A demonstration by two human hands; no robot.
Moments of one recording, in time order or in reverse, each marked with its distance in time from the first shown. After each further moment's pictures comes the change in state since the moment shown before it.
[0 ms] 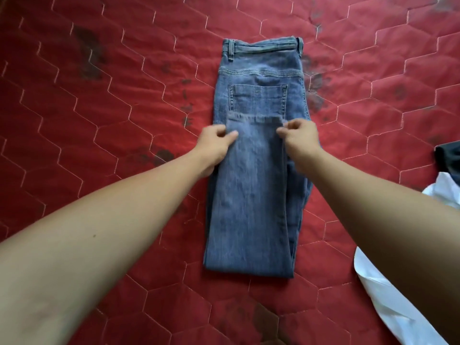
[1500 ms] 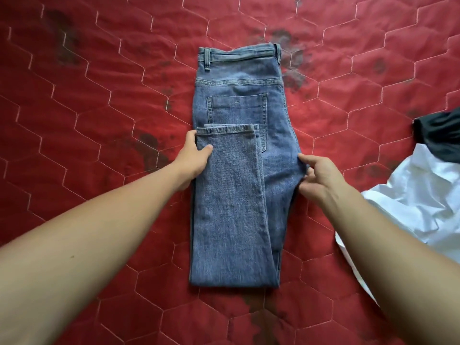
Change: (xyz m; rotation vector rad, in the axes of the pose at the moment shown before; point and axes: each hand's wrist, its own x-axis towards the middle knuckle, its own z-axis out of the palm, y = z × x) left_hand -0.036 -0.063 -0.005 0.185 -0.018 -0.102; right_hand -0.077 0.071 -0.073 0.857 0.005 0.714
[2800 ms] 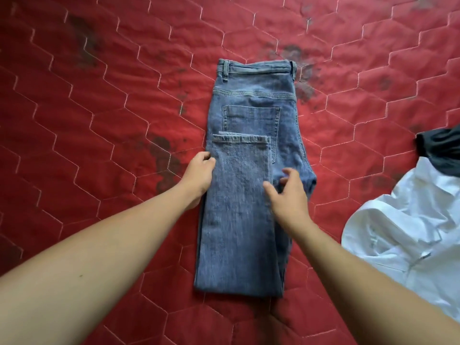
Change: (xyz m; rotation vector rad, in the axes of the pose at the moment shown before) left_hand -0.032 -0.011 0.001 -0.231 0.014 -0.076; right_hand -0.032 0.085 0.017 -1.155 0.076 -0.696
